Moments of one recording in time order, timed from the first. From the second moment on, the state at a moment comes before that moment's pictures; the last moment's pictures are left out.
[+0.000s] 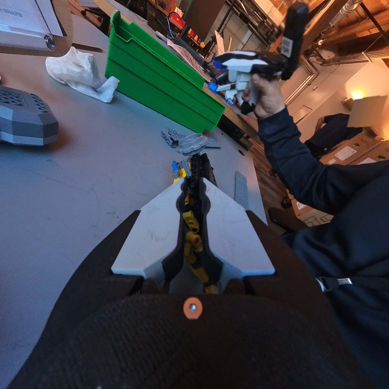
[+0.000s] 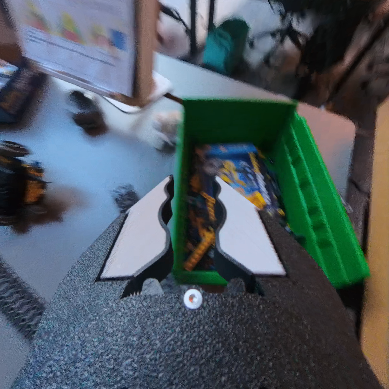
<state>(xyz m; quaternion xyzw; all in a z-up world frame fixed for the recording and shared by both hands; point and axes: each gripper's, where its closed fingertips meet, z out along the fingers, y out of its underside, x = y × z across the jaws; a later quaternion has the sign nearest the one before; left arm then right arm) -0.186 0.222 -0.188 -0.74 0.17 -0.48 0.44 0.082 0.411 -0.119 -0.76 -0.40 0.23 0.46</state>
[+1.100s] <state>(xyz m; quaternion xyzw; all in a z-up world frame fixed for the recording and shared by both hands) -0.153 0.170 -0.139 -0.66 0.43 -0.34 0.51 -0.134 0.188 -0.158 -0.47 -0.63 0.45 0.42</state>
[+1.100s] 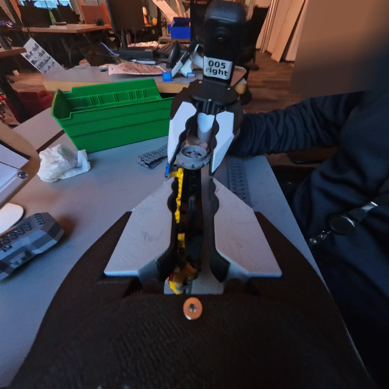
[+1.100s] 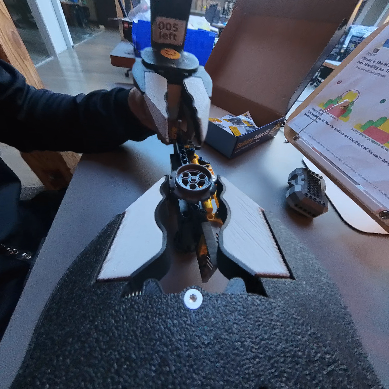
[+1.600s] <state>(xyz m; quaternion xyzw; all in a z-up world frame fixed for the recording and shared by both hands) -0.136 0.181 -0.181 -0.78 0.54 -0.17 0.28 -0.128 0.189 -0.158 -0.46 -0.62 0.48 0.42</state>
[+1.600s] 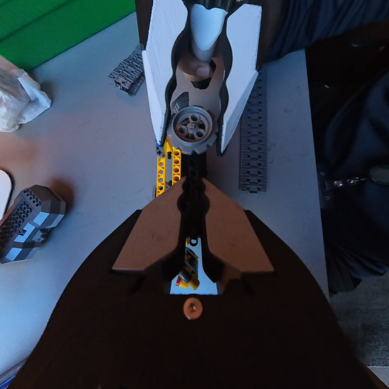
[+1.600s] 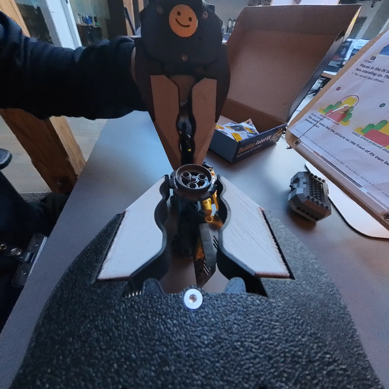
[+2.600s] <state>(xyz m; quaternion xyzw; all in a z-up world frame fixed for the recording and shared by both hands) -0.132 0.194 -0.180 -0.79 0.47 -0.17 0.35 -0.140 0.208 -0.144 -0.50 -0.57 0.48 0.45</state>
